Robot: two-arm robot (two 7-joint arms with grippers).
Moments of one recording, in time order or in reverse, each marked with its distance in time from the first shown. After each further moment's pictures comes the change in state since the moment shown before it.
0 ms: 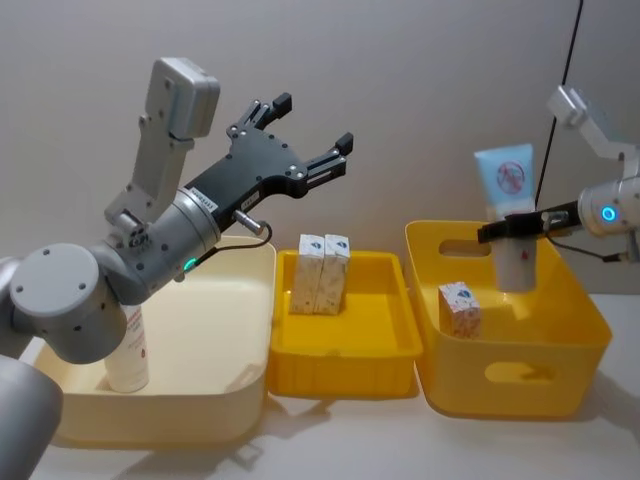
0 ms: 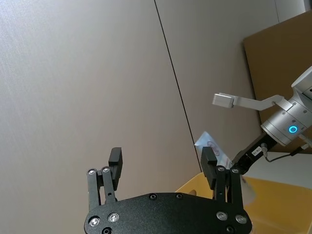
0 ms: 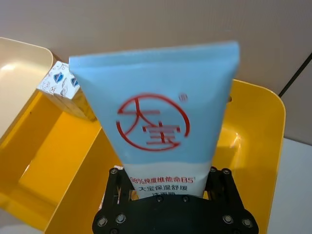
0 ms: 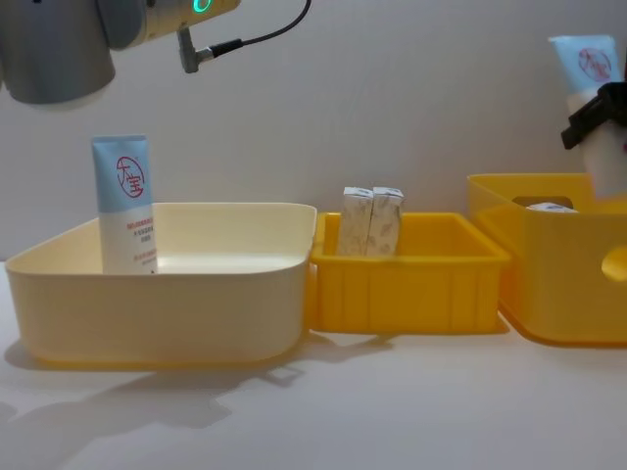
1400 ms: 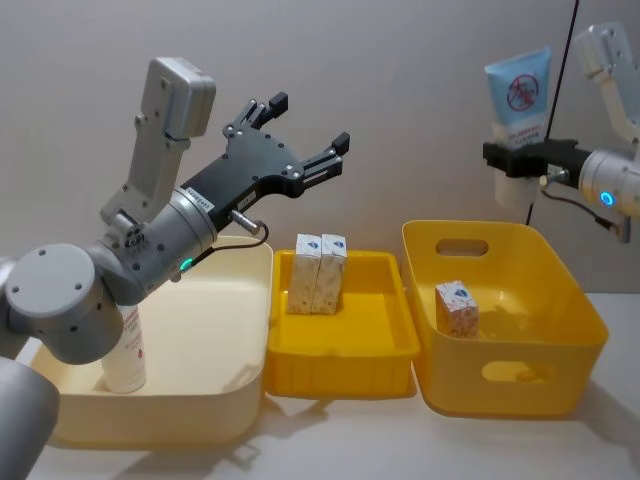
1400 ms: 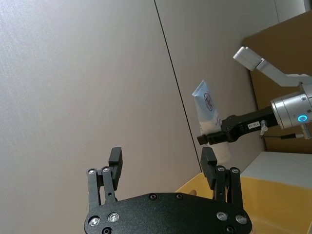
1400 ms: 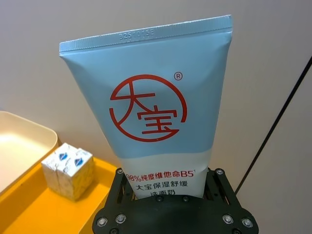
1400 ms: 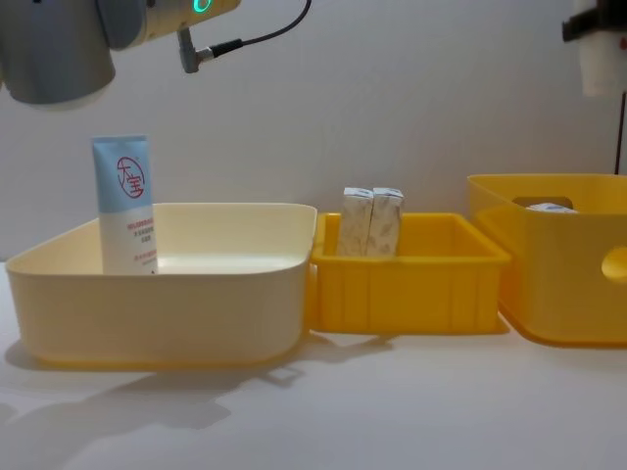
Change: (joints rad) left arm 0.000 0.000 0.000 0.000 0.000 0.000 0.000; right arm -0.357 0.090 0.128 -0.657 0.074 -0.225 -0.226
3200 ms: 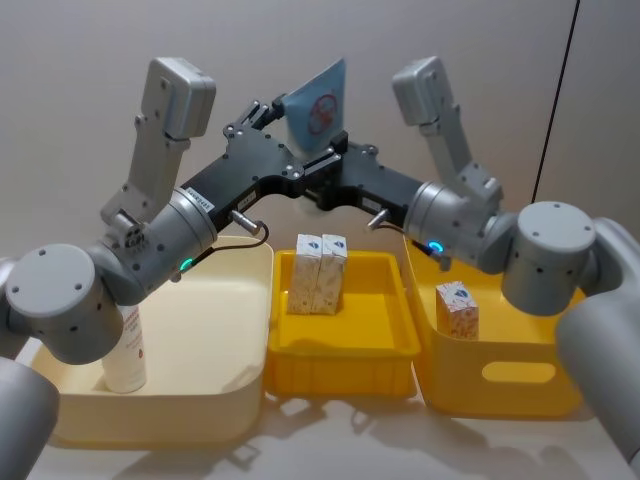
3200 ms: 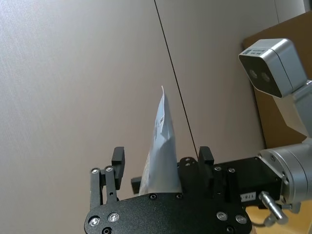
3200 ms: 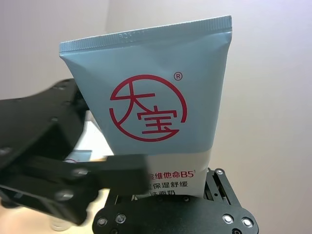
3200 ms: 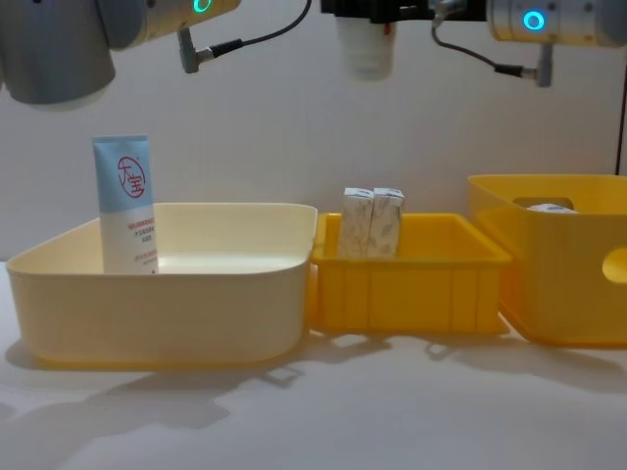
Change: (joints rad) left arm 0.000 0.000 0.000 0.000 0.000 0.000 -0.001; right arm -0.108 -0.182 -0.146 -0.077 0.039 -0.413 0.202
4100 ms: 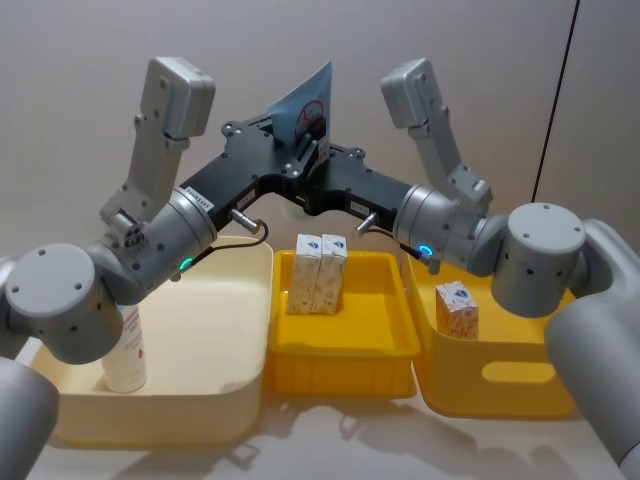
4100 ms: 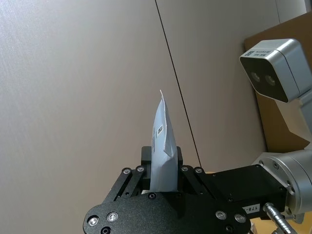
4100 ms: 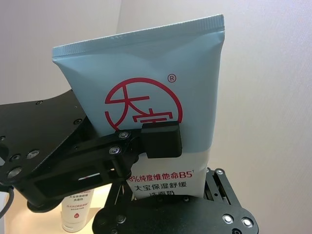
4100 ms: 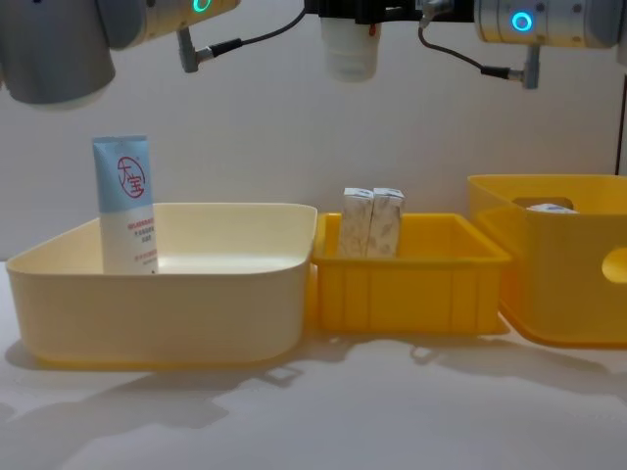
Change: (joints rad) left arm 0.000 0.000 0.000 0.000 0.000 0.000 0.001; right arm -0.002 -0.015 -0.005 0.000 0.004 0.001 0.026
